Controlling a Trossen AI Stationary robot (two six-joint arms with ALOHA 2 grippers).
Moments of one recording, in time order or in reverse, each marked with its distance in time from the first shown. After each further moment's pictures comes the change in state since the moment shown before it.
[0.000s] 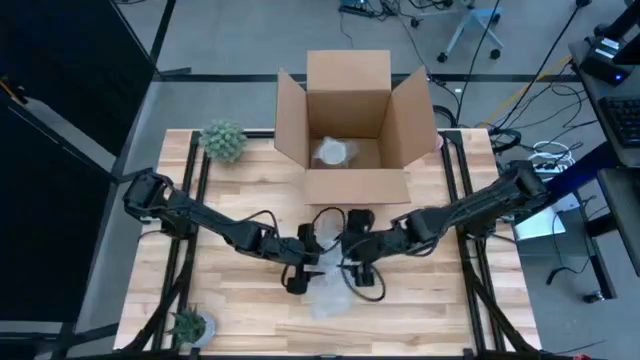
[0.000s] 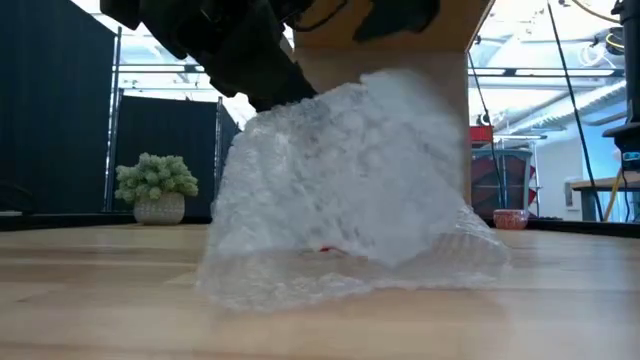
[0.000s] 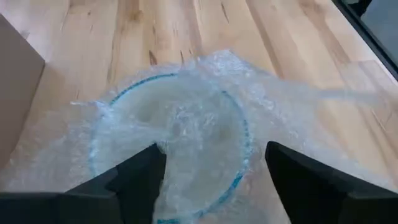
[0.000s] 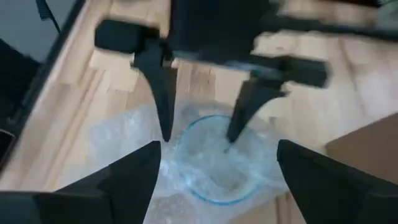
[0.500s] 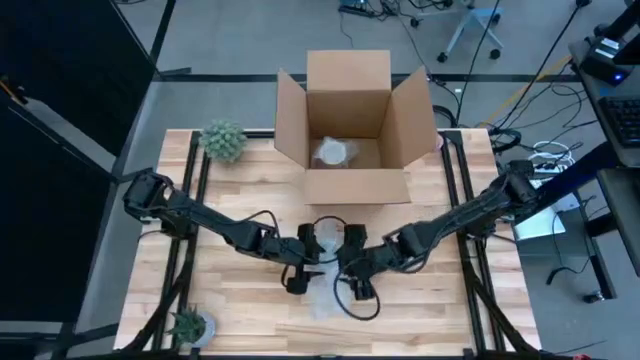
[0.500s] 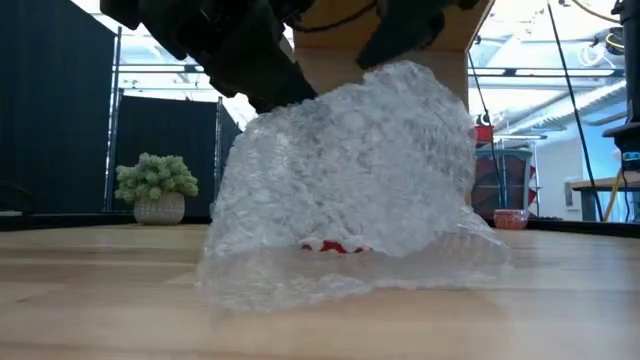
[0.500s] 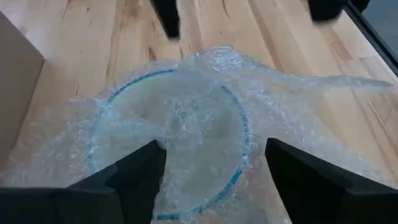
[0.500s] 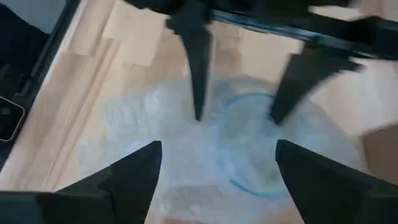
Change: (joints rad) left arm 0.001 0.000 0.000 -0.001 0.000 0.000; right arm 0.067 0.146 0.000 0.031 -0.007 -0.019
